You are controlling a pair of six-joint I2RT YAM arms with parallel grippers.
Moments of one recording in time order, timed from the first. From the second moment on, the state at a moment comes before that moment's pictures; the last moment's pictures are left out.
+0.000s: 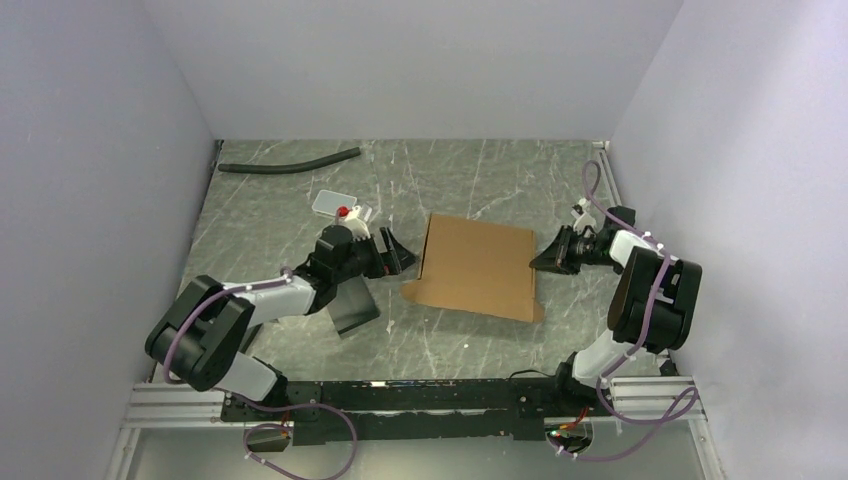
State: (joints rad) left arm -0.56 1.44 0.55 0.51 0.29 -0.75; right arm -0.35 1.63 0.87 -0.51 -0.86 -0.02
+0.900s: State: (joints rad) left arm -0.55 1.85 0.61 0.91 0.52 -1.01; right arm -0.39 1.69 0.89 -0.55 -0.92 -0.02
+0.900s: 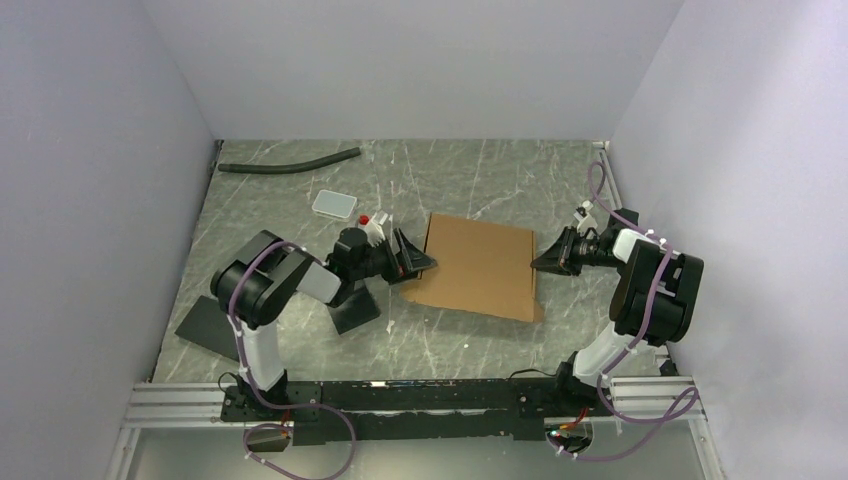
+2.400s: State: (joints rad) left arm -0.59 1.60 0.82 0.27 0.37 -1.65; right arm 0.47 0.96 0.79 -0.57 -0.39 -1.11
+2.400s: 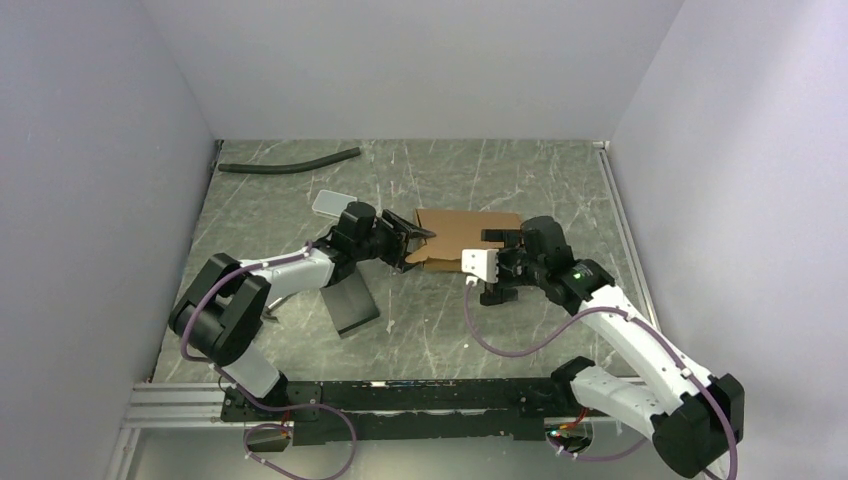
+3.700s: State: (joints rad) left arm -0.41 1.02 0.62 0.20 0.29 -1.24; right arm 0.41 0.96 0.85 -0.45 -0.44 -0.79
